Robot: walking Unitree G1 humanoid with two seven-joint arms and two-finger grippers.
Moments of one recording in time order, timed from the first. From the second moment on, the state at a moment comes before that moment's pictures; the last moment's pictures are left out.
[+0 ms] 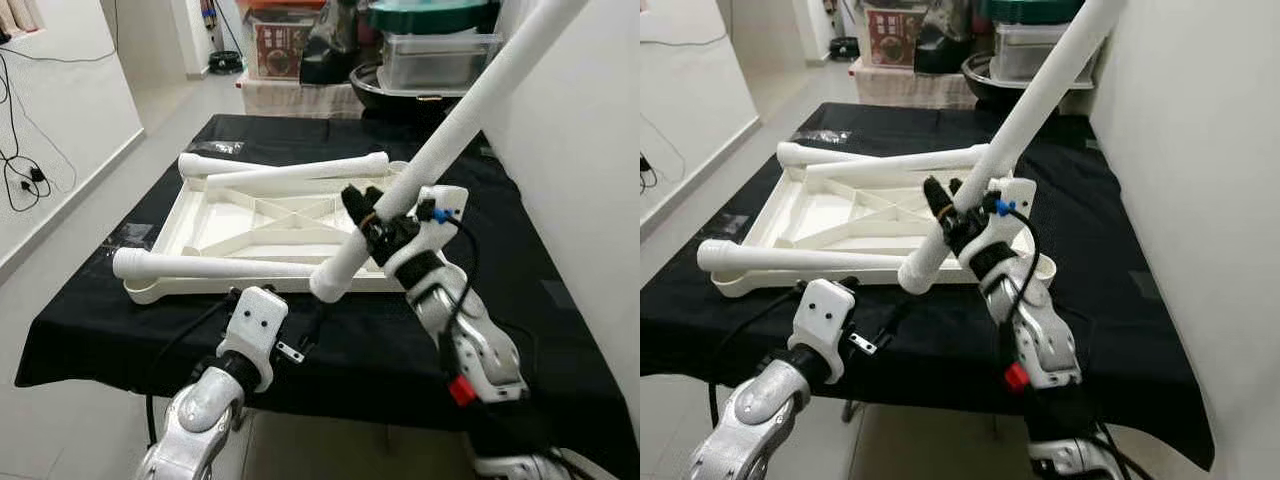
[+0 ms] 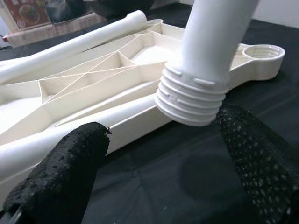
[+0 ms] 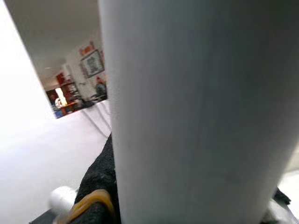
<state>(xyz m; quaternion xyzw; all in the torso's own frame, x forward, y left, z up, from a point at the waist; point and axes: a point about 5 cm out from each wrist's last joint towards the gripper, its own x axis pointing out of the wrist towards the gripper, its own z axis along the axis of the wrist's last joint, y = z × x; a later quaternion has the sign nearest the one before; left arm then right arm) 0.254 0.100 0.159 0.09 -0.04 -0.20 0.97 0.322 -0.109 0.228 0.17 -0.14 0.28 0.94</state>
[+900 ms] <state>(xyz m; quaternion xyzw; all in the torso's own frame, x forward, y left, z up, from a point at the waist) 0.261 0.097 0.142 0.12 0.01 -0.26 0.96 0.284 -0.084 0.229 0.16 -0.10 0.42 0.89</state>
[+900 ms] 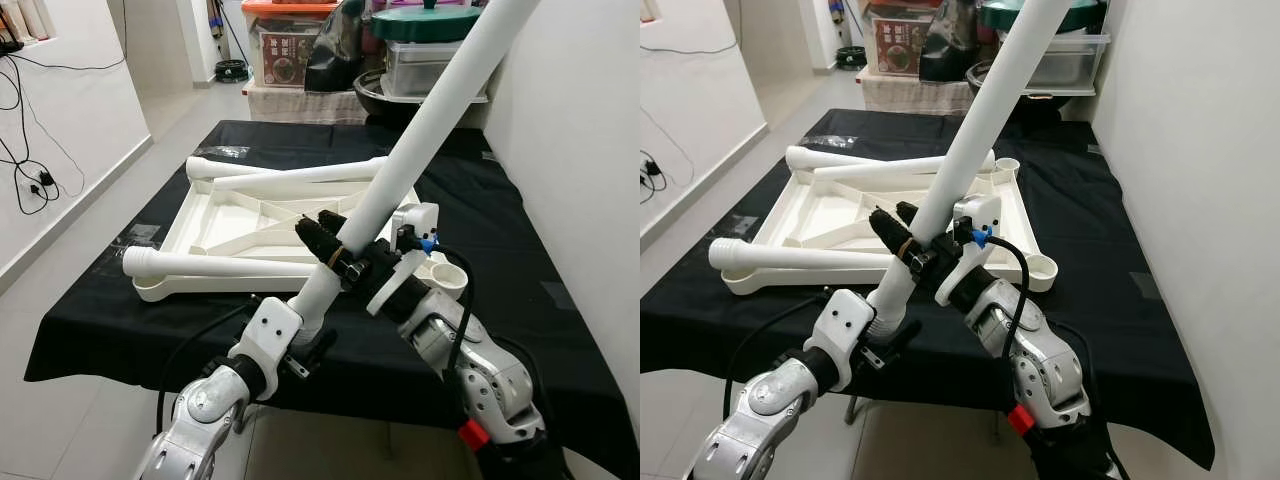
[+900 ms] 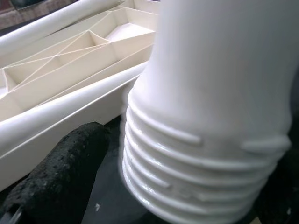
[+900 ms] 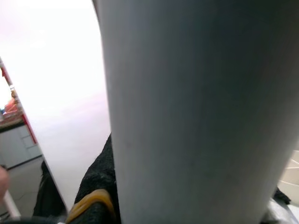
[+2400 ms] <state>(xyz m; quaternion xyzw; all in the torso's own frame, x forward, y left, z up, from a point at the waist) 0.255 0.086 0.138 0.18 -0.01 -0.33 0.93 0.276 -0.074 0.219 0.13 -0.07 0.46 0.88</state>
